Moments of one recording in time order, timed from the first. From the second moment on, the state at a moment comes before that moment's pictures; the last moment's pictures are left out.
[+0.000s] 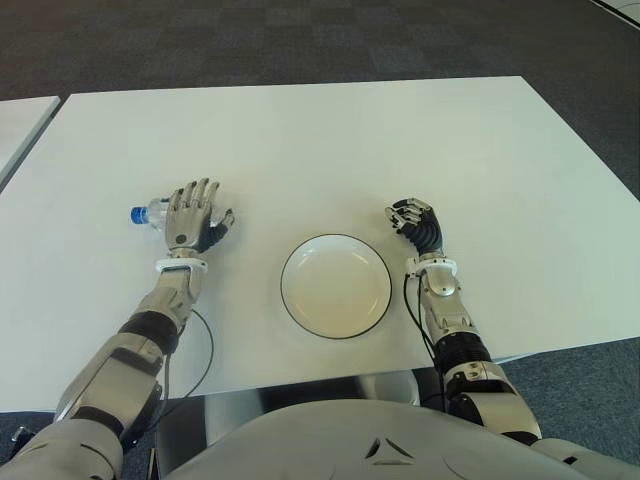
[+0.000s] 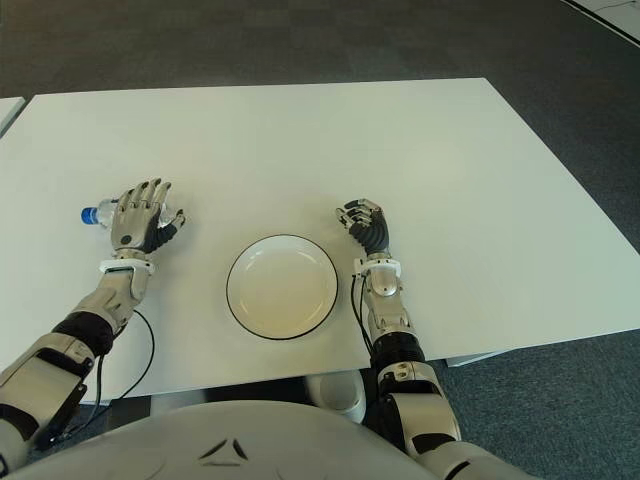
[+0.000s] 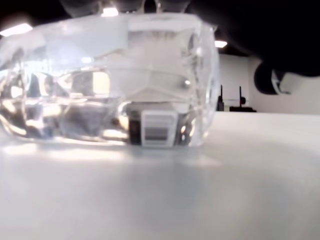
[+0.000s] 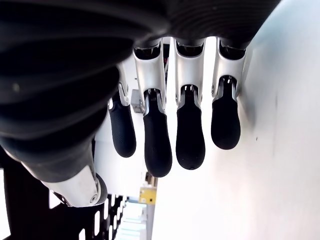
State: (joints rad) left arm -0.30 0.46 -0.38 0.87 0.77 -0.06 0.74; right arm -0.22 -0.06 -0.05 0.62 -0.09 -0.33 -0.10
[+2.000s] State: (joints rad) left arm -0.02 0.42 -0.13 0.15 0.81 -0.08 0.84; right arm -0.22 -0.06 -0.03 0.62 -0.11 -0.33 -0.11
